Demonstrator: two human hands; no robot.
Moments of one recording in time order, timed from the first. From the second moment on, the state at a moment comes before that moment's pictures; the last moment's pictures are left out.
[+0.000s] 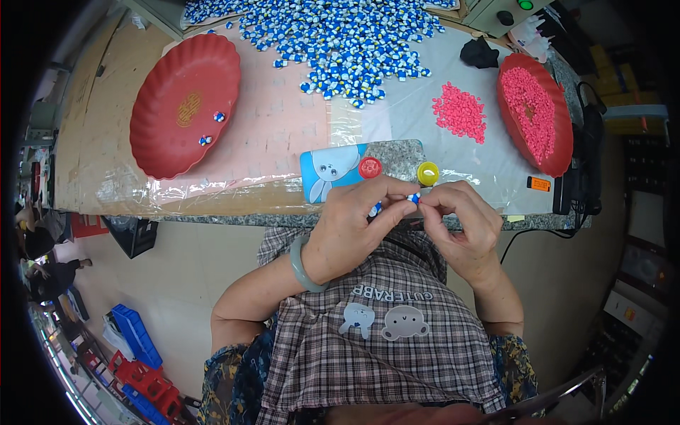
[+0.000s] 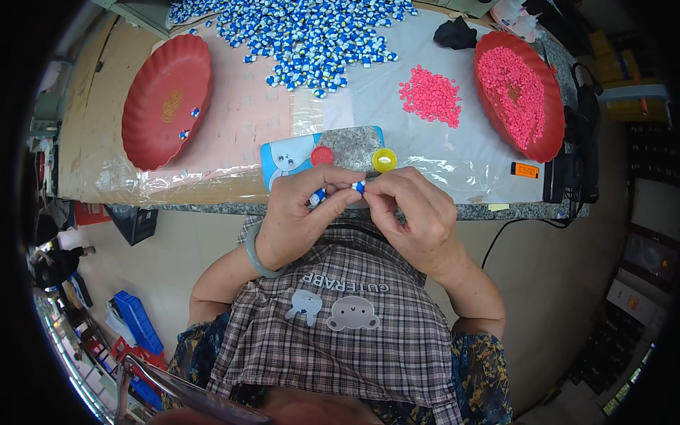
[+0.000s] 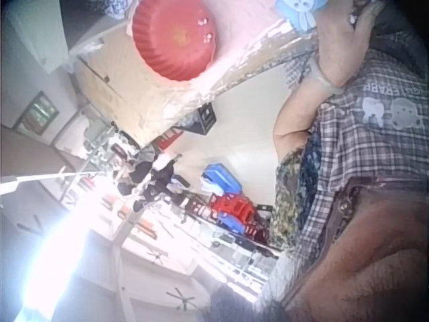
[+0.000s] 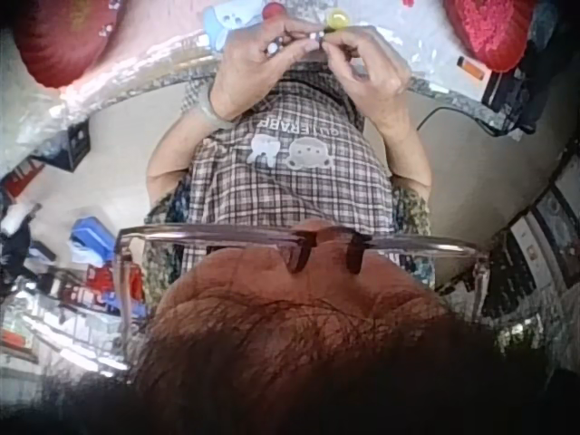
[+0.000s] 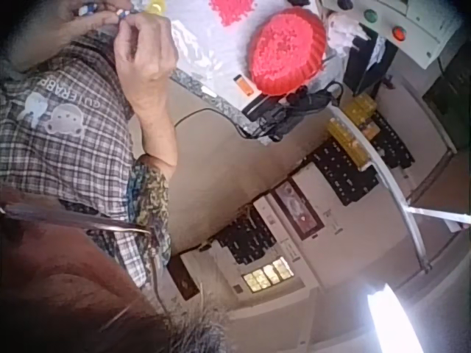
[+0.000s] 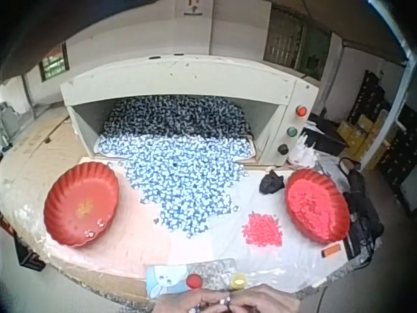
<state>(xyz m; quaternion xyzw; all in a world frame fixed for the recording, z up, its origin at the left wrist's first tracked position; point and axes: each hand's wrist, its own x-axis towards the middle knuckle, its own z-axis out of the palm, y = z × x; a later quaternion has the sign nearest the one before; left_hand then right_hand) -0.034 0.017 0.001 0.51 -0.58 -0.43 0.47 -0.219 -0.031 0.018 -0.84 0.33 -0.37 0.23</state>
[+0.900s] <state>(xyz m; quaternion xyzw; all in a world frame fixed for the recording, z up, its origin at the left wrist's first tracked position) 0.069 -0.014 0.002 0.39 -0.26 -0.59 0.66 -0.262 -0.124 -0.042 -0.84 0.42 -0.31 0.12</state>
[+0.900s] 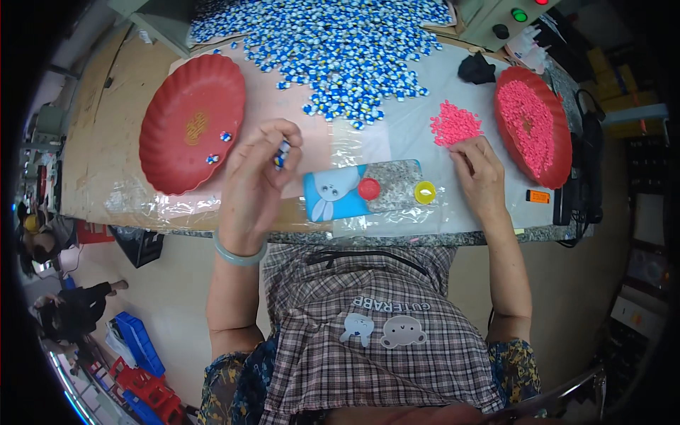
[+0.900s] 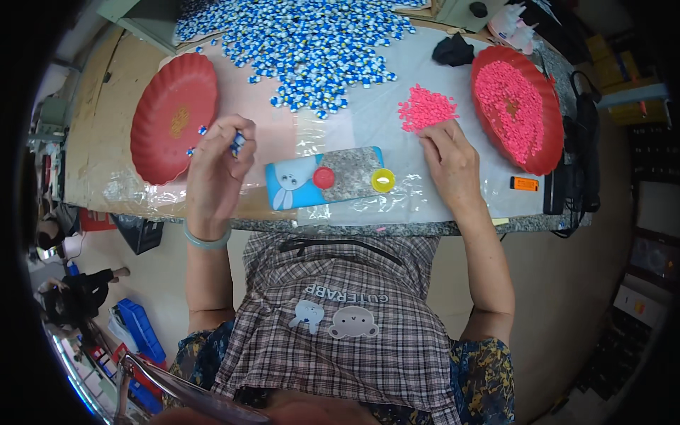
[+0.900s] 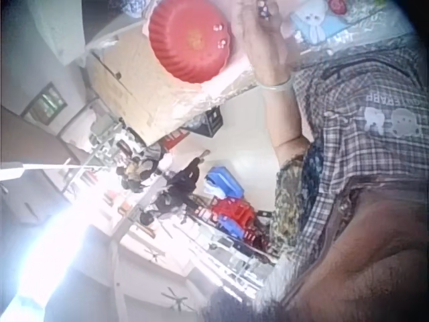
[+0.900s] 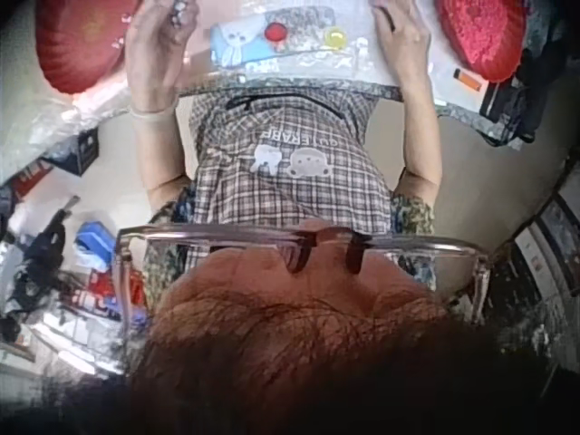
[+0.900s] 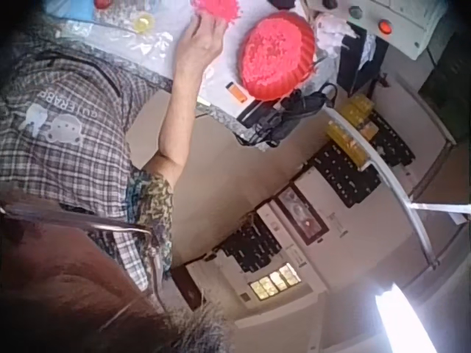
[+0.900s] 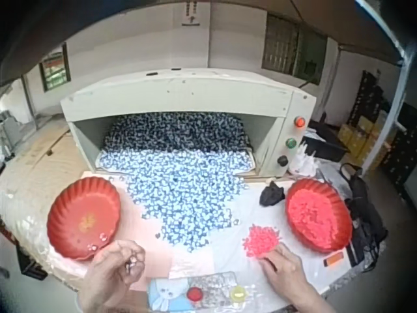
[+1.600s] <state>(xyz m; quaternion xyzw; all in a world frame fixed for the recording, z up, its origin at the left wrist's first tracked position) 0.058 -0.096 -0.018 0.46 -0.85 -0.03 0.28 -0.273 -0.117 -0.031 -0.73 0.48 -0.31 0.36</state>
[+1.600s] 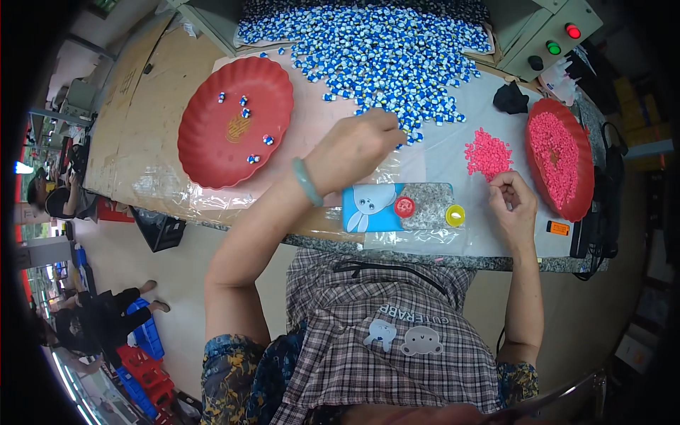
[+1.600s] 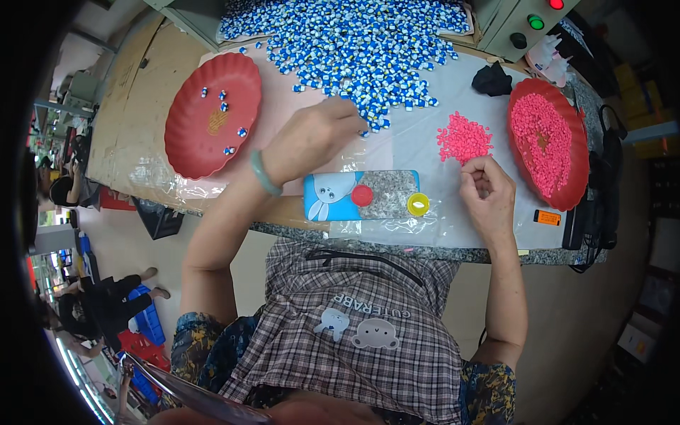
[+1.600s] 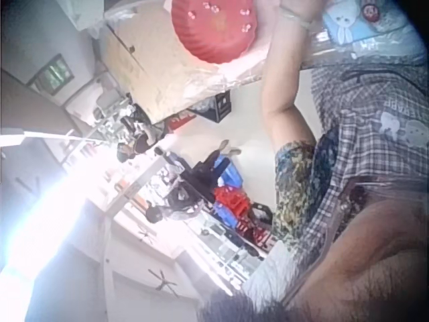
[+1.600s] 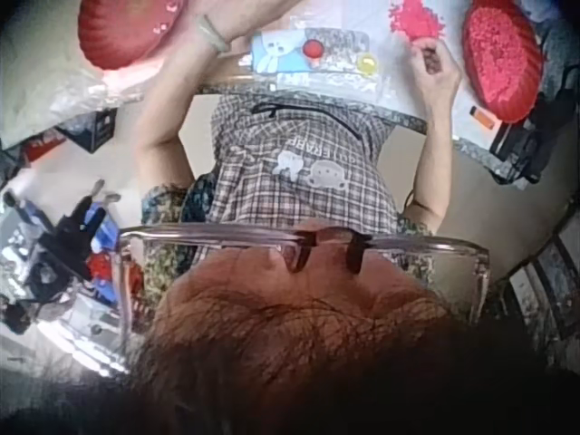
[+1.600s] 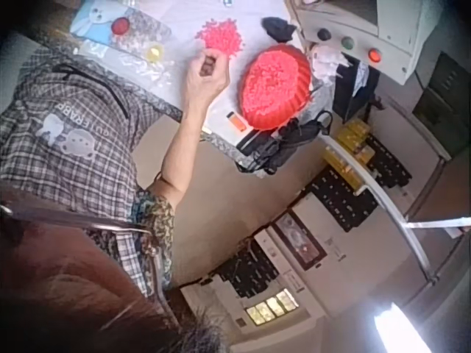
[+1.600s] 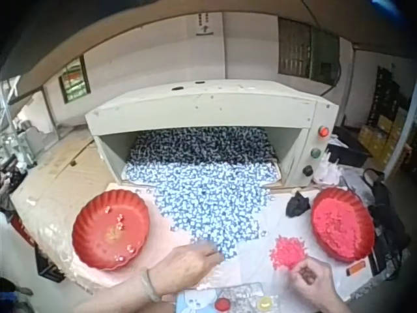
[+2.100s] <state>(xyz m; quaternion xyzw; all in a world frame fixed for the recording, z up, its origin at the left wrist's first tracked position) 0.043 -0.072 0.009 0.48 -0.56 -0.51 0.45 -0.271 -0.089 -0.009 -0.60 0.41 -0.36 0.59</state>
